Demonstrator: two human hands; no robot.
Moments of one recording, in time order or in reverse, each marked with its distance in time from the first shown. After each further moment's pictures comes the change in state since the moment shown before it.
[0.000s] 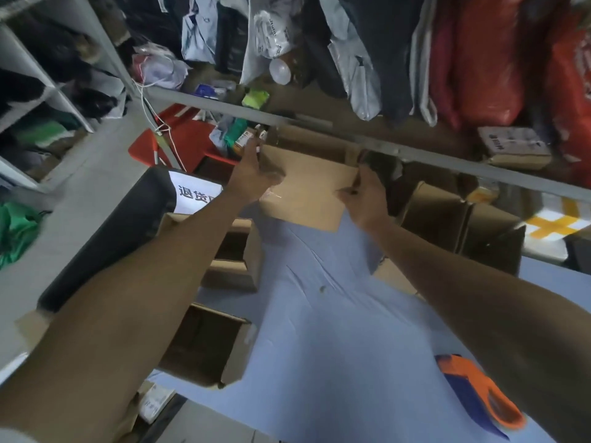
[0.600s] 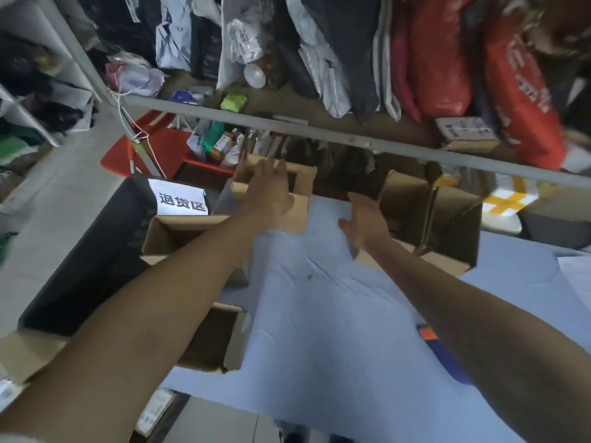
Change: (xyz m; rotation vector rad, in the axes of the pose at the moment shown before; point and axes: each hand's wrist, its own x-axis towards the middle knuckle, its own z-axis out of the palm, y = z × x) left_hand -0.045 0.031 0.050 0.817 -0.158 0.211; right_hand -0.073 0.015 -0.030 -0.385 -0.160 0.133
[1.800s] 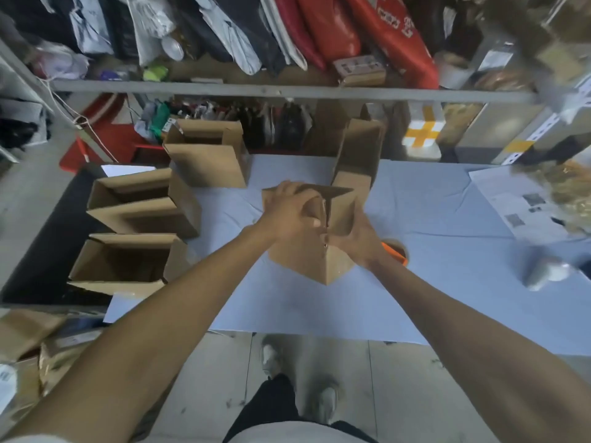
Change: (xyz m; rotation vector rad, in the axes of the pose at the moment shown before) left_hand -0.191 0.195 0.065 -0.193 -0.269 0.270; right_hand -0.233 0.158 -0.019 0.638 -0.034 0.218
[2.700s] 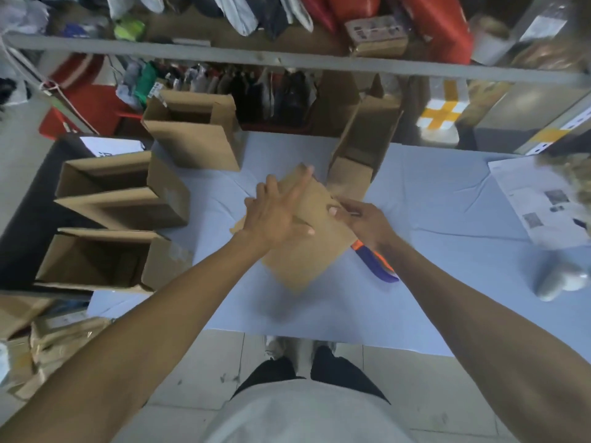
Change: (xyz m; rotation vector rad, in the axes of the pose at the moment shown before) left_hand 0.023 -0.025 0.019 0.238 0.046 -0.145; right_hand 0.057 0.002 -0.021 0.024 -0.168 0.092
